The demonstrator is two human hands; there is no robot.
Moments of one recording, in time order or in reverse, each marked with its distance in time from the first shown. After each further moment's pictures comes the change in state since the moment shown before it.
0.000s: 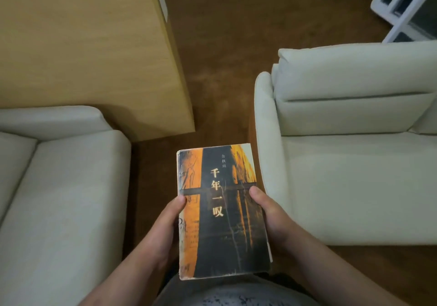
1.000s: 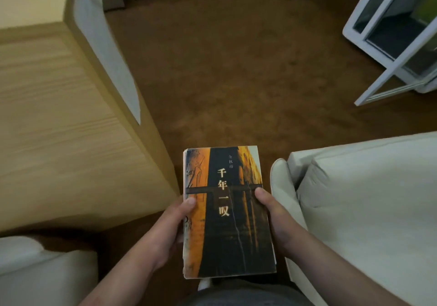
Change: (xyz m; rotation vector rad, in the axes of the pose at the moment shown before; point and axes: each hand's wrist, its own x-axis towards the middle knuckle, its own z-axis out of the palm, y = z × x) left_hand 0.433 0.397 -0.033 0.108 -0.223 -0.075; right_hand 0.389 -0.379 0.006 0.151 0.151 -0.101
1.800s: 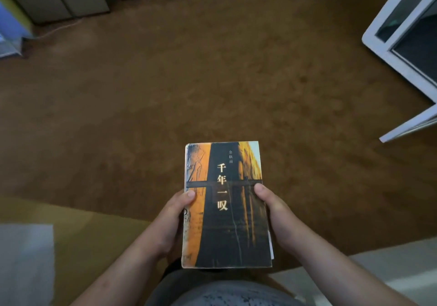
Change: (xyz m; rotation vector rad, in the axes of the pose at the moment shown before) left_hand 0.386 0.298 0.024 -0.023 -0.029 0.051; right_hand 0.345 -0.321 -0.072 -0.179 0.071 -0.035
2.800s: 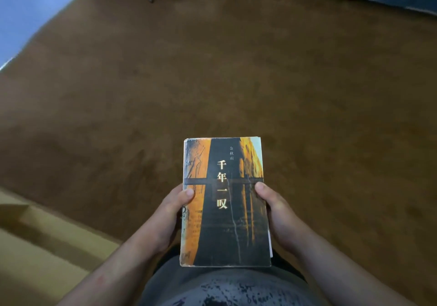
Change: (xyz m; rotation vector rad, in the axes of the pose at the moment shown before) left_hand 0.280 0.274 -0.178 -0.374 0.428 0.188; right_hand 0.471 -0.321 0.150 -0.374 -0.453 0.140
